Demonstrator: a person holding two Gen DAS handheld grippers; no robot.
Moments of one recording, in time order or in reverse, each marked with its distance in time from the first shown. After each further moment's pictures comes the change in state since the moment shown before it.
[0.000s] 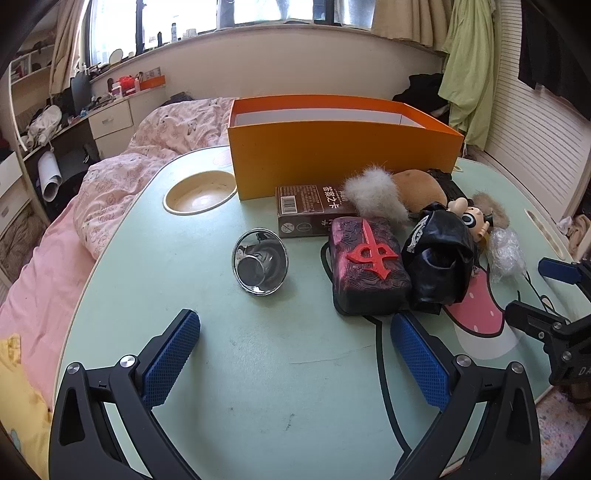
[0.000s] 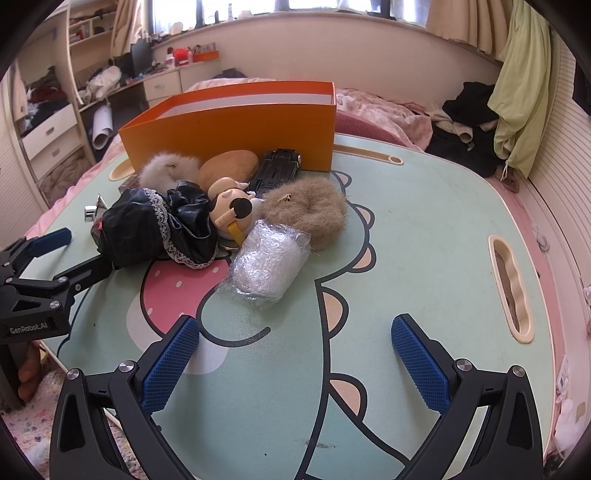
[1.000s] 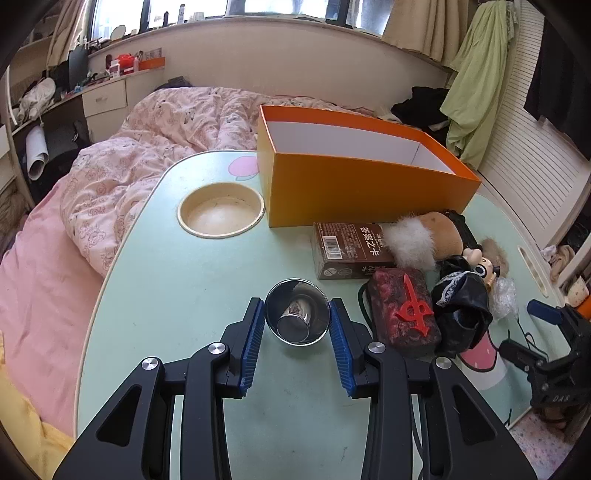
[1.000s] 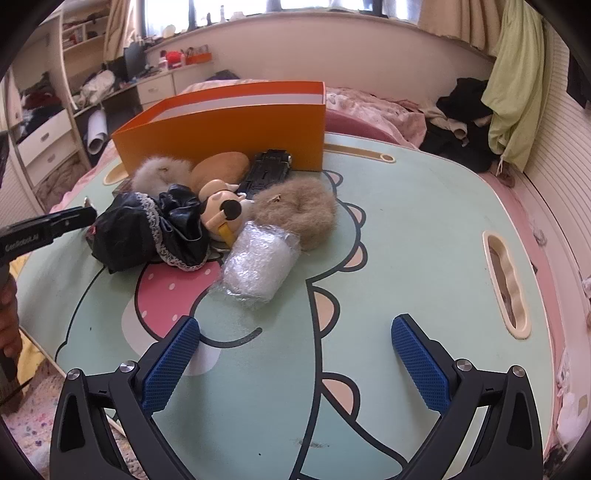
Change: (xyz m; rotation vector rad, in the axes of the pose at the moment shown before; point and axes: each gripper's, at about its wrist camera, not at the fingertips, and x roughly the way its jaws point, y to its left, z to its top) left arm -0.001 0.043 0.030 -0.075 0.026 -0.091; right arm -0.003 -0.006 0.004 0.042 0.003 -0.008
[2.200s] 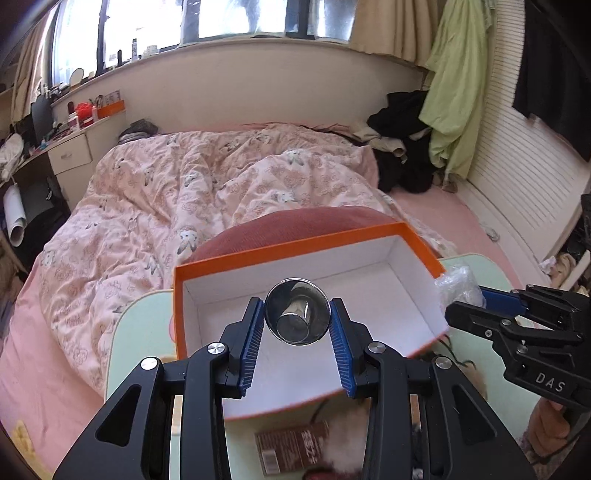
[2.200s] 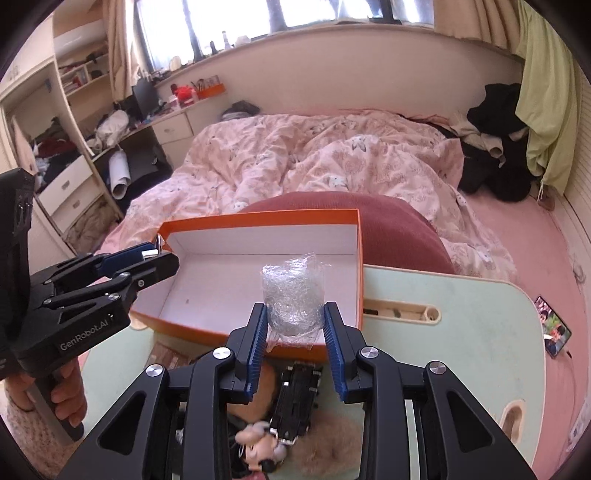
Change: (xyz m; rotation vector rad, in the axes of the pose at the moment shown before) left arm 0.054 -0.057 0.159 0.110 -0.023 0.016; right arm 0.033 -0.008 0.171 0.057 -0.024 0.166
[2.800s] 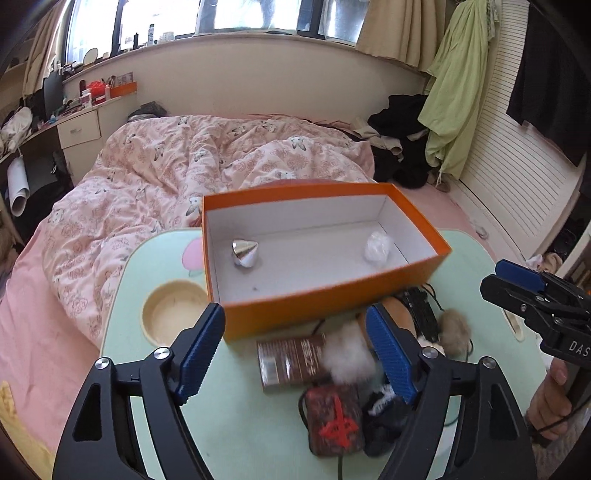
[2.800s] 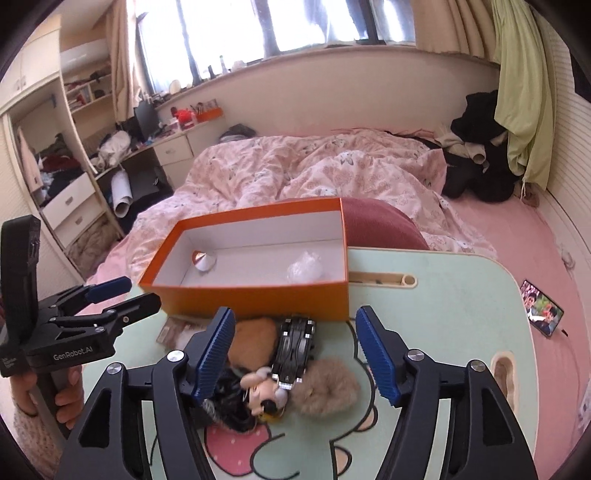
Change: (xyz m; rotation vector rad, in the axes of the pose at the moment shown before) left arm -0.060 0.006 -0.084 -0.054 -0.002 -0.077; right arm -0.072 0.005 -0.071 0.000 -0.136 -0.016
